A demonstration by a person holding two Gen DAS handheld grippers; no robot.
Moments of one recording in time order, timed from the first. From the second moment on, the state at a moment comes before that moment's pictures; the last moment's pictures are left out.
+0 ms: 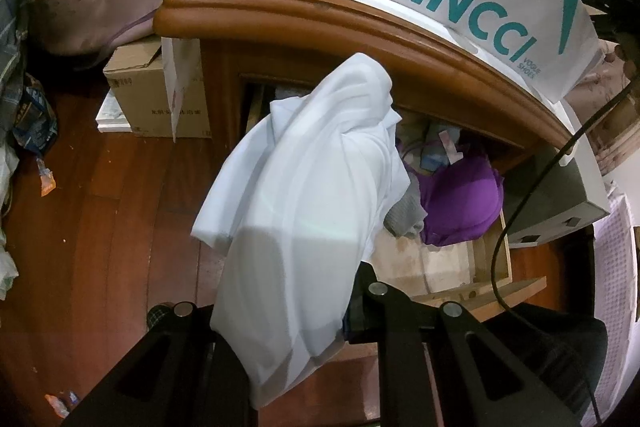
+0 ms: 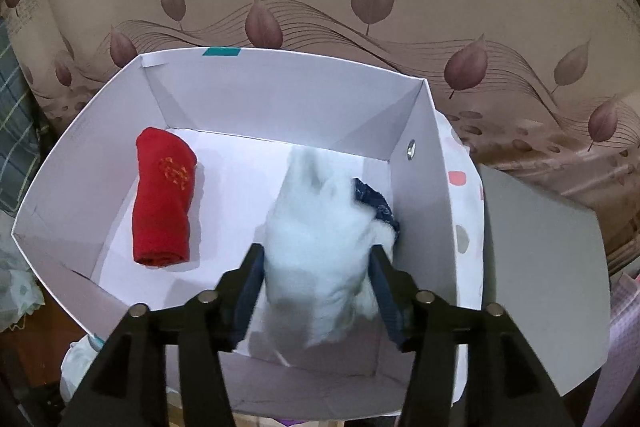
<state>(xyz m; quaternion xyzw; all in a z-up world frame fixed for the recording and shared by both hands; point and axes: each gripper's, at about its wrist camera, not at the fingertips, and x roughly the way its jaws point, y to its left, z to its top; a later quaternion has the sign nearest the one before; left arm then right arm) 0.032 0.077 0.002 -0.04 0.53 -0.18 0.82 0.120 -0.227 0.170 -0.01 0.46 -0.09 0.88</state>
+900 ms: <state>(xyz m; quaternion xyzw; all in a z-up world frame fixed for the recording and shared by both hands) 0.017 0.073 0.034 -0.03 0.49 -0.16 0.86 -0.081 -0.277 0.049 0.04 0.32 -0.14 0.94</state>
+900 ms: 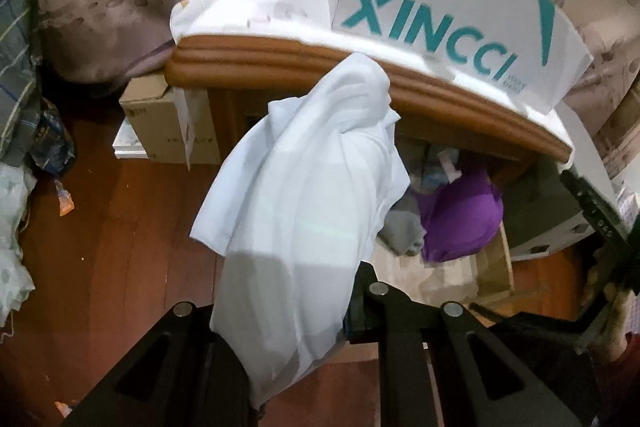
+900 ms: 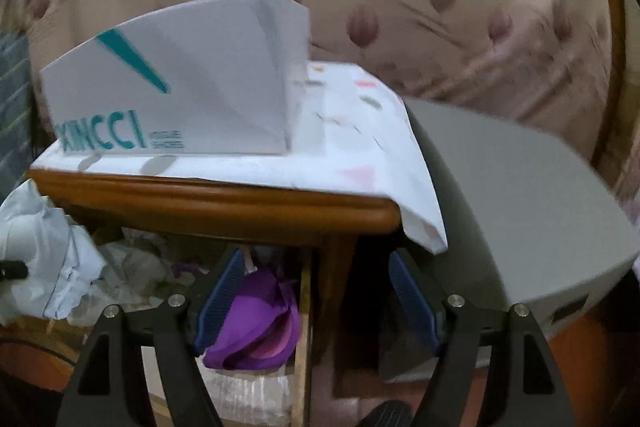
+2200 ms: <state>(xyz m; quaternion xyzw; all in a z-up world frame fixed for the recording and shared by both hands) 0.048 -0.004 0.318 0.04 0.33 -0.20 0.92 -0.089 -0.304 0.041 0.09 0.36 -0.13 0.92</state>
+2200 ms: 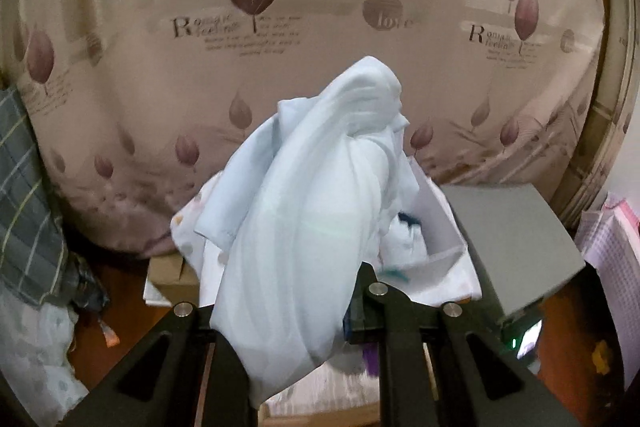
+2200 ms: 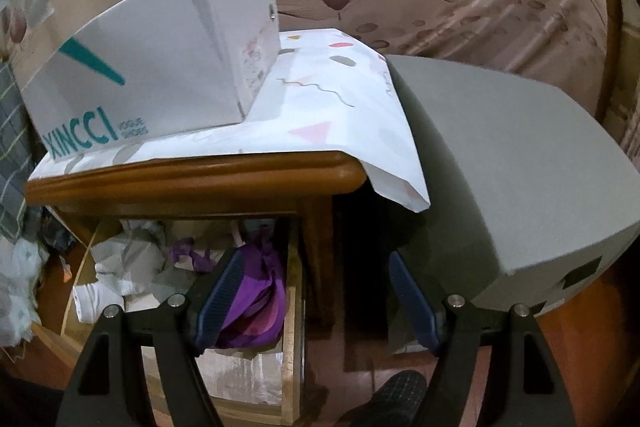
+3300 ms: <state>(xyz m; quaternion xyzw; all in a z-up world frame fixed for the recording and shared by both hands) 0.191 -0.077 0.187 0.06 0.44 -0.16 0.88 -0.087 -0.318 0.035 0.13 0.36 -0.13 0.91</state>
